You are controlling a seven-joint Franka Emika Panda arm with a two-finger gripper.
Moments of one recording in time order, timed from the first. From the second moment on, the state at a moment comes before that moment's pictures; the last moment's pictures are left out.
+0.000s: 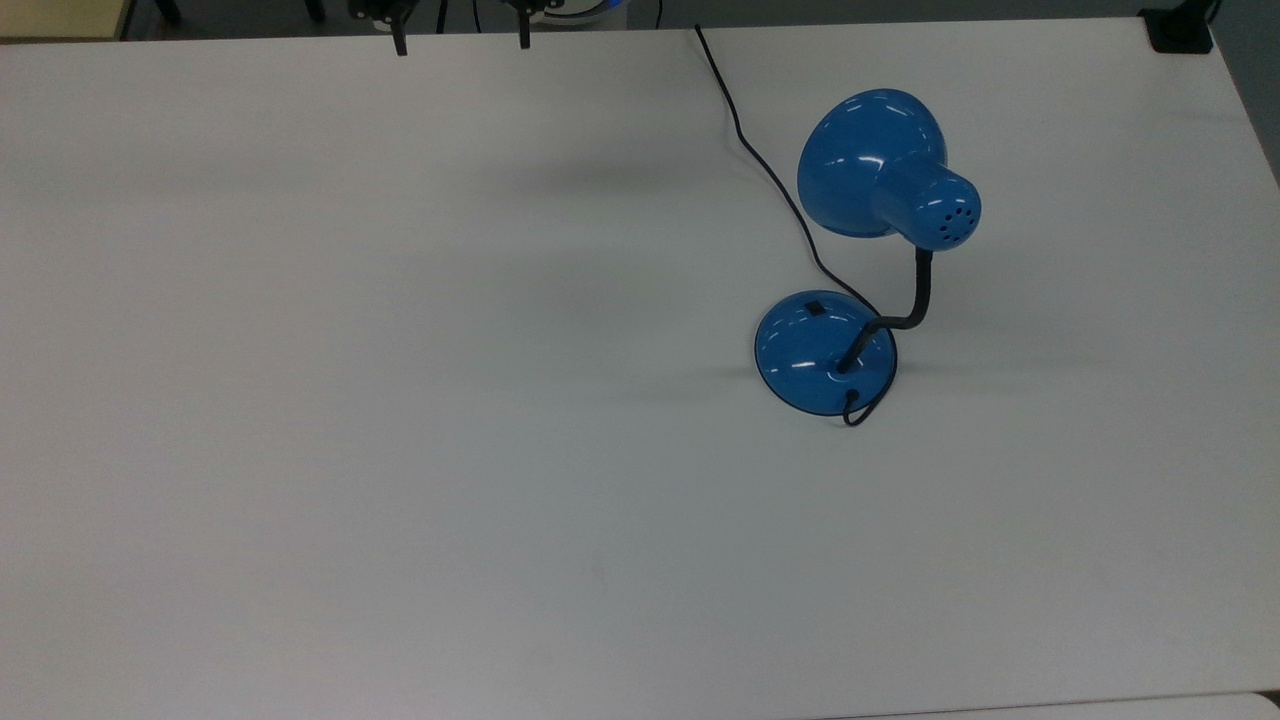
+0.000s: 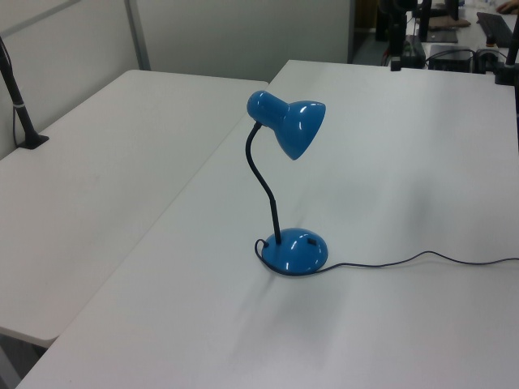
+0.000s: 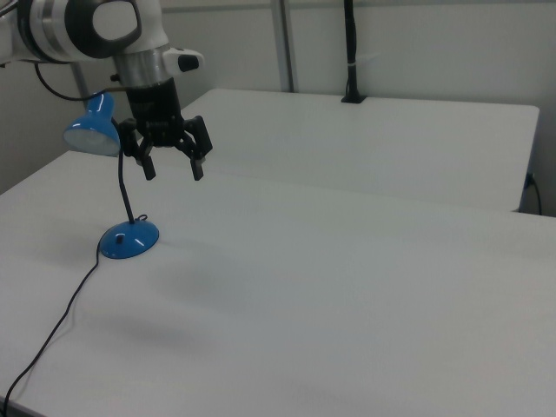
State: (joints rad) arm -0.05 0.00 0.05 -1.63 -0.09 1.57 -0.23
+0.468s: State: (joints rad) arm -0.05 0.01 0.07 -1.64 -0.09 1.55 -0.30
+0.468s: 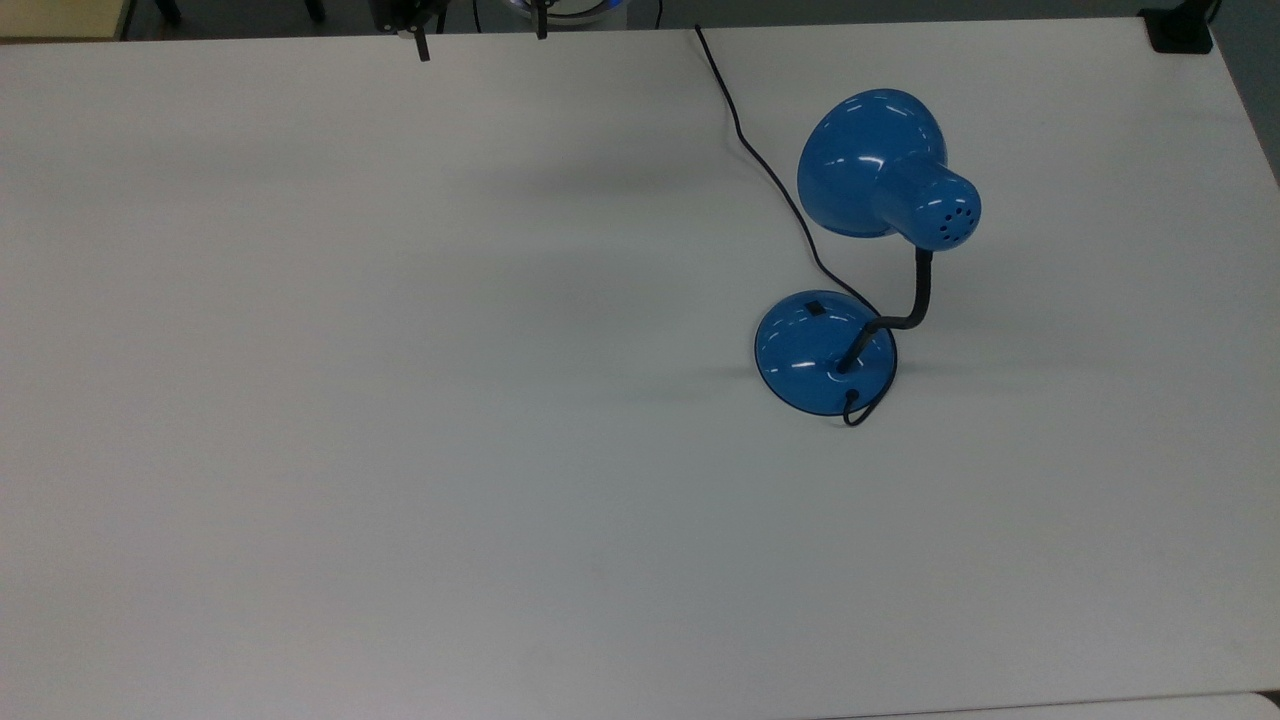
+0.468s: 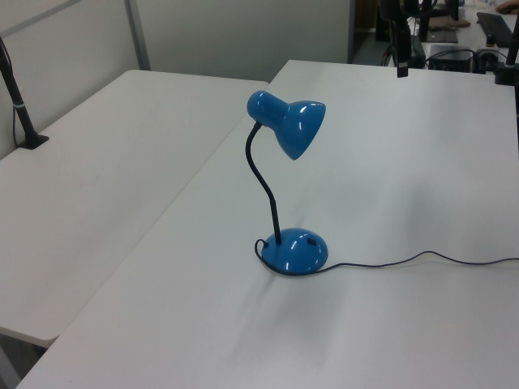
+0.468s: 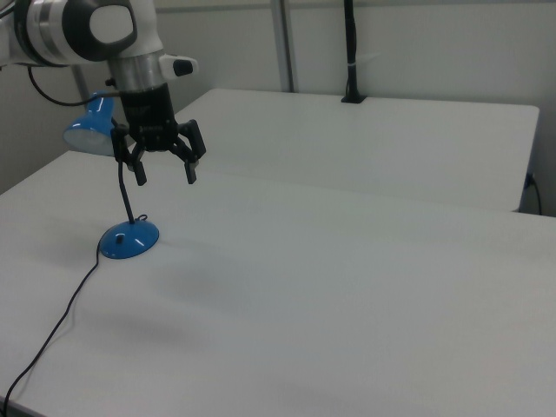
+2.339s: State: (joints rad) arm -0.05 0.00 0.09 -1.74 0.06 1.54 -0.33
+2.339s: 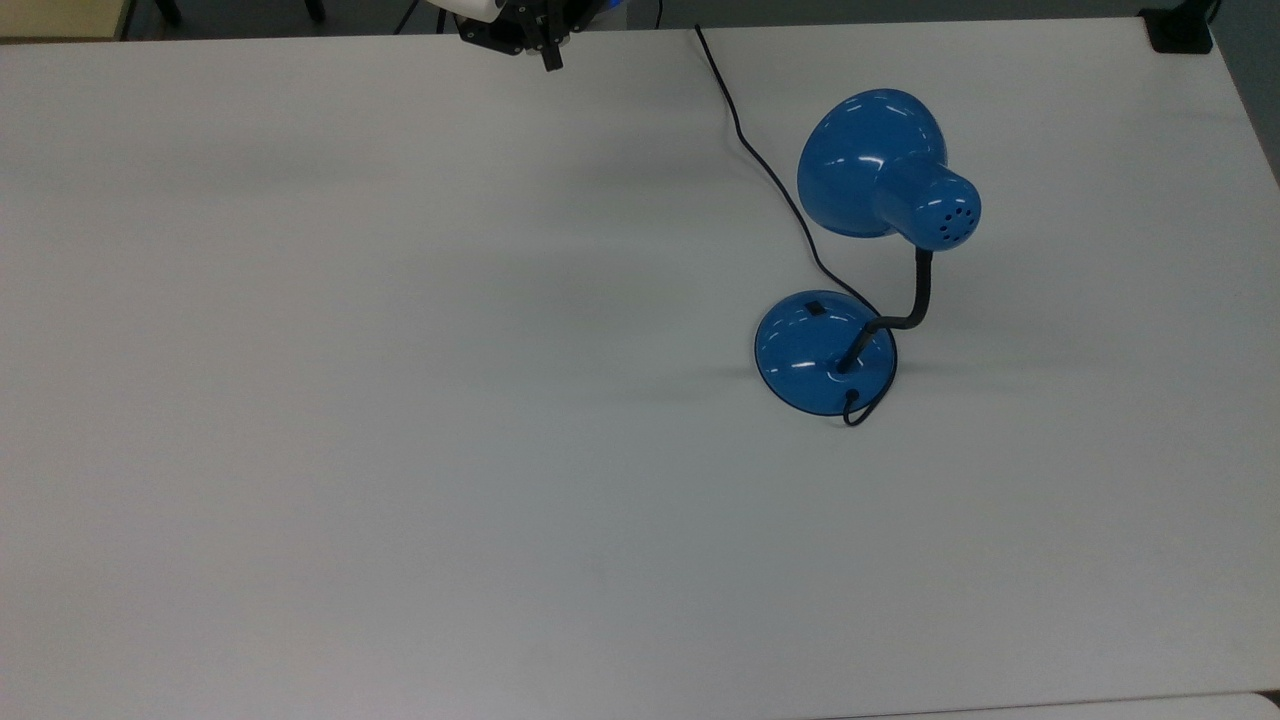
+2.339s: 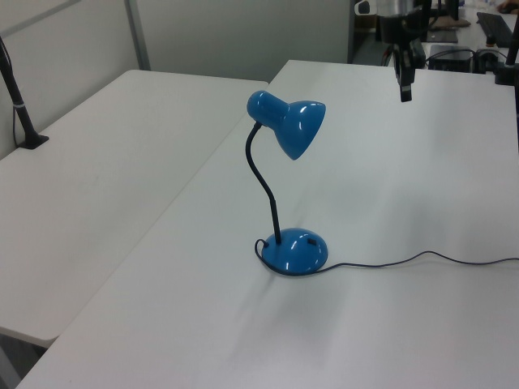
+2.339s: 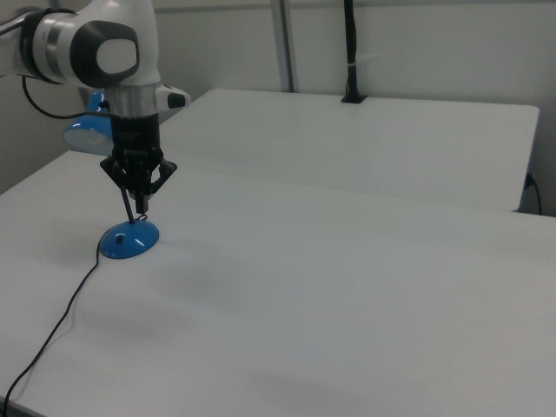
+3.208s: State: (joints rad) arm 0.01 -0.13 0.13 -1.95 0.13 1.72 -0.33
